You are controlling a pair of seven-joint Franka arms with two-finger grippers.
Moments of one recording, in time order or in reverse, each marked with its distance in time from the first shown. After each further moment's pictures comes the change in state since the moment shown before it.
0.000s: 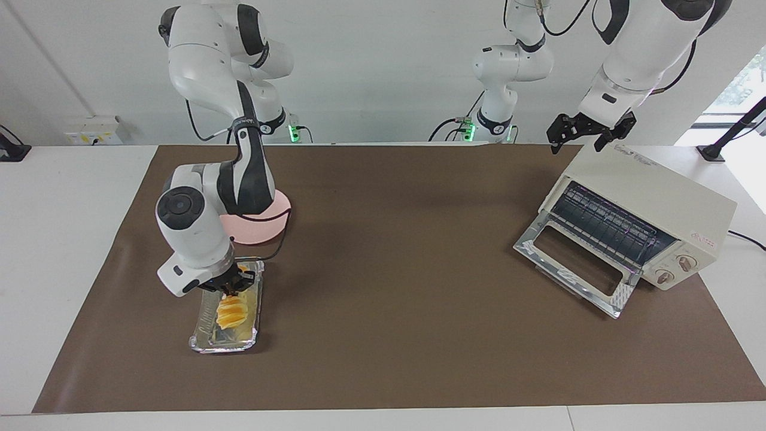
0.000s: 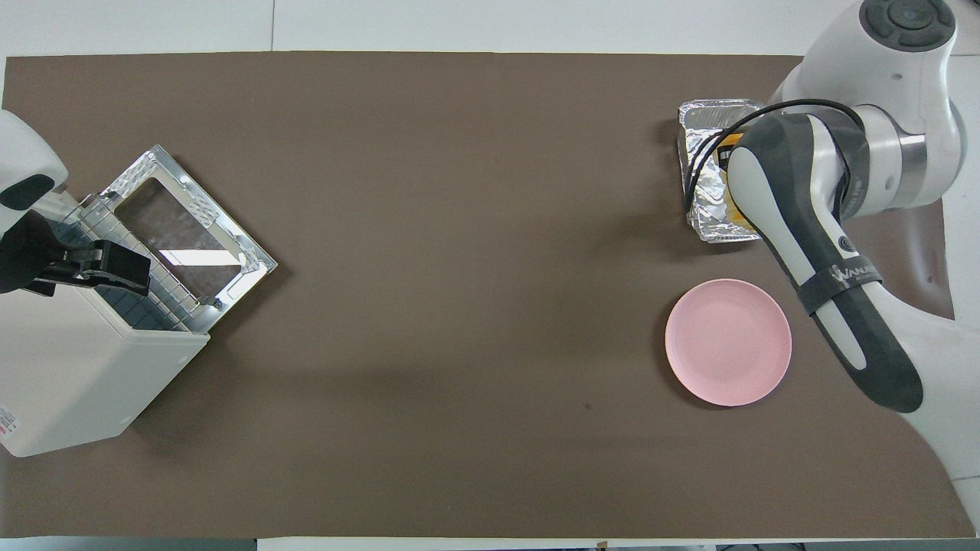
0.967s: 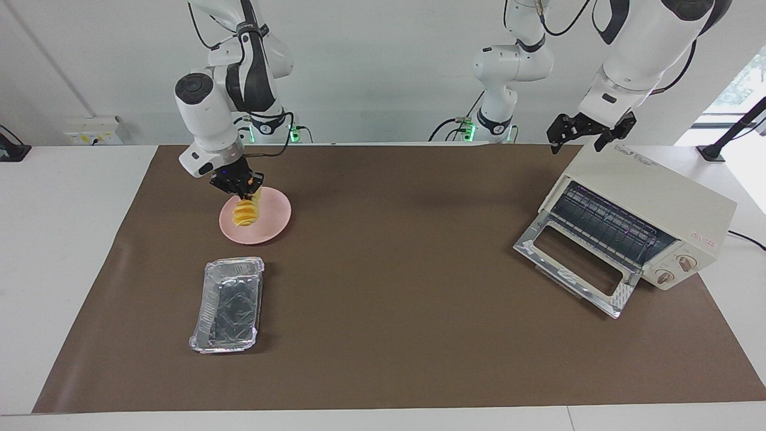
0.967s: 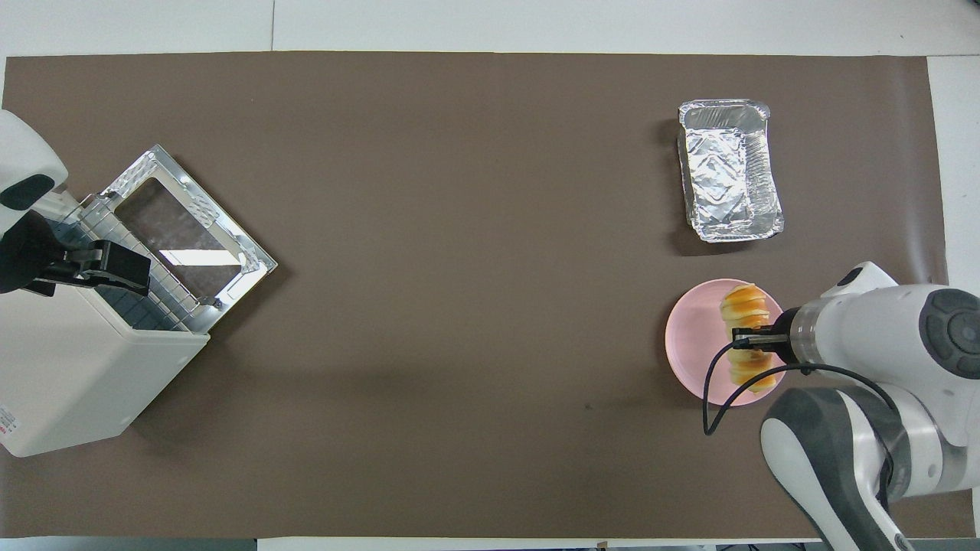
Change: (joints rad) left arm 0.000 0.000 0.000 0.000 0.000 0.000 0.000; right arm -0.007 -0.696 0.000 -1.040 0.069 0.425 0.007
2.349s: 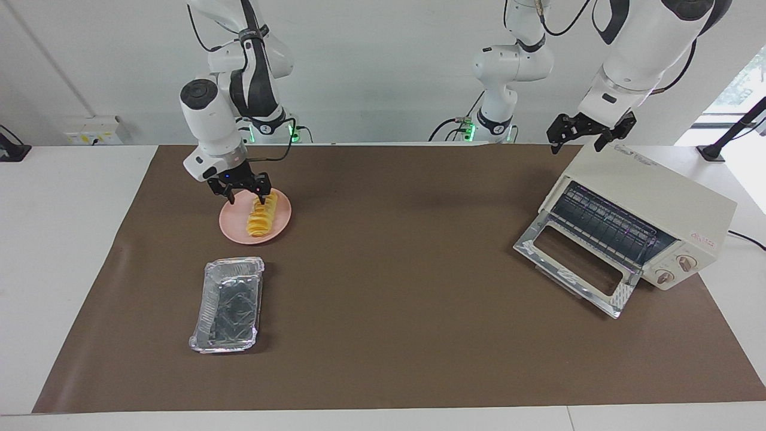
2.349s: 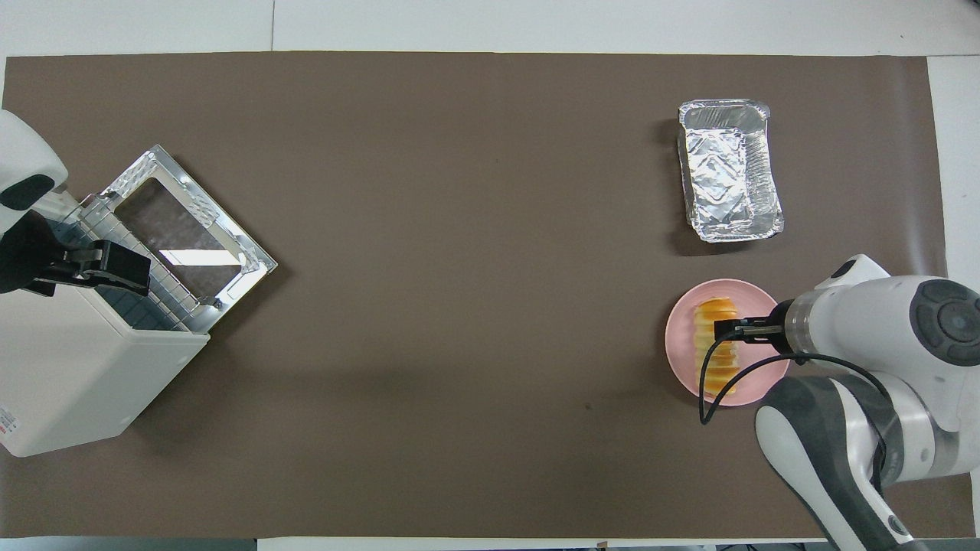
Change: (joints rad) left arm 0.000 0.000 0.000 0.000 0.000 0.000 0.000; right arm 0.000 0.055 0.003 0.106 0.000 -0.054 0.000
